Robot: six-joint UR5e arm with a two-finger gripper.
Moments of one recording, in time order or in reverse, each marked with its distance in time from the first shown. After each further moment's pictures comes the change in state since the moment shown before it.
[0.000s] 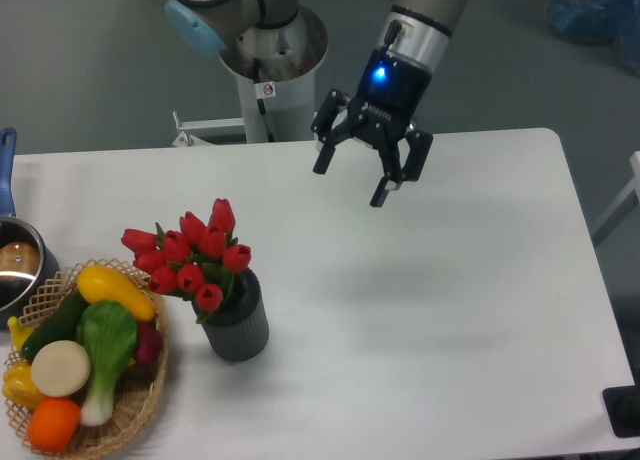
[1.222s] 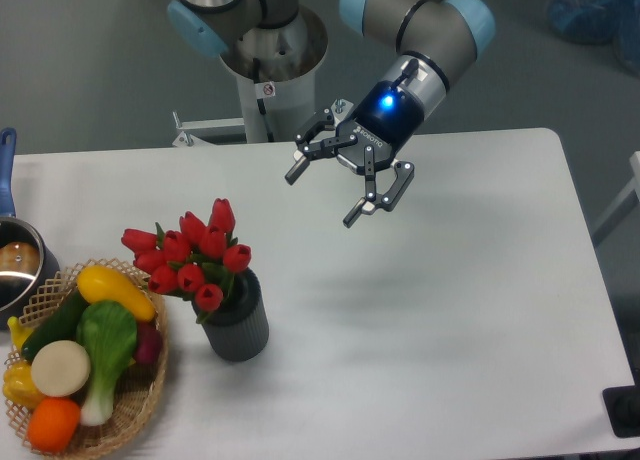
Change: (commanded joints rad) arm 0.054 -0.101 -0.143 0.000 -0.456 -0.011
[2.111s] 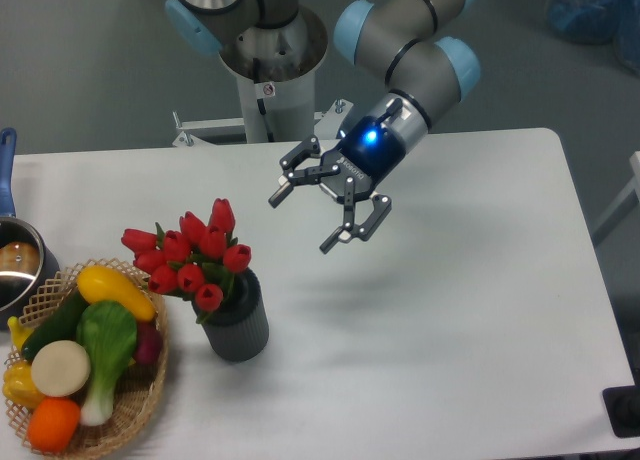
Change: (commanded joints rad) arm -0.113 -0.077 0.038 0.009 0.132 0.118
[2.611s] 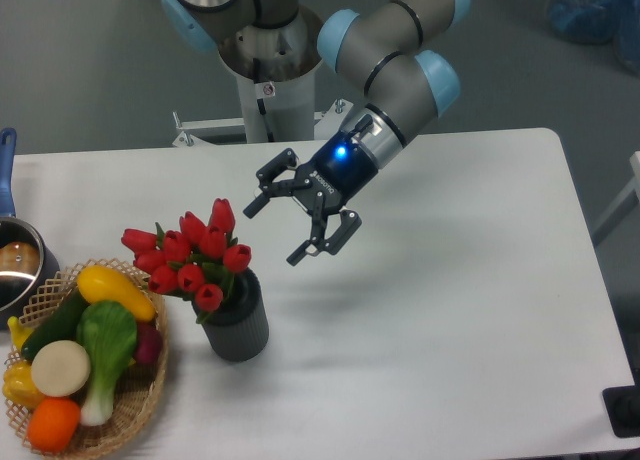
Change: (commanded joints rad) arm -0.032 -0.021 -0.029 0.000 0.006 0.110
